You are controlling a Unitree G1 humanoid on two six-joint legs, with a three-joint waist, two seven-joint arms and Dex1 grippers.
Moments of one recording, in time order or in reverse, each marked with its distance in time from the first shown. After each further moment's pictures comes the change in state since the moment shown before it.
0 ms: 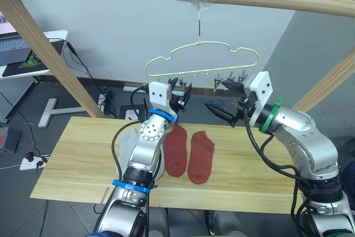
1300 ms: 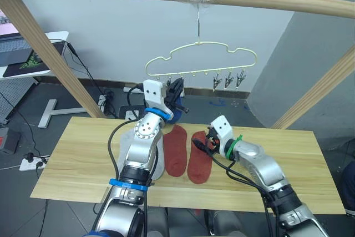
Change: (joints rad) left arm -0.009 0.023 0.040 -0.001 -0.063 0.014 -0.058; right arm 0.116 0.237 0.284 0.533 -0.270 -0.093 -0.208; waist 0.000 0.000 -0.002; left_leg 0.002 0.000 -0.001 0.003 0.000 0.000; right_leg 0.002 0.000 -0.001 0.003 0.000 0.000
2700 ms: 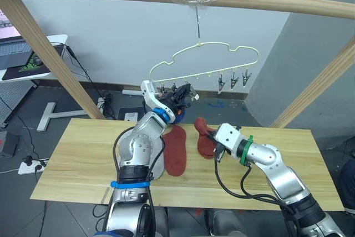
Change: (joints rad) left arm -0.019 -0.098 0.220 -0.170 -0.619 0.686 -0.061; right arm 0.069 -0.188 -0.004 -0.333 -0.199 -0.228 0.164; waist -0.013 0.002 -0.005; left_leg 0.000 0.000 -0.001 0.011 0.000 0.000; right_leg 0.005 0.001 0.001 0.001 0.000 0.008
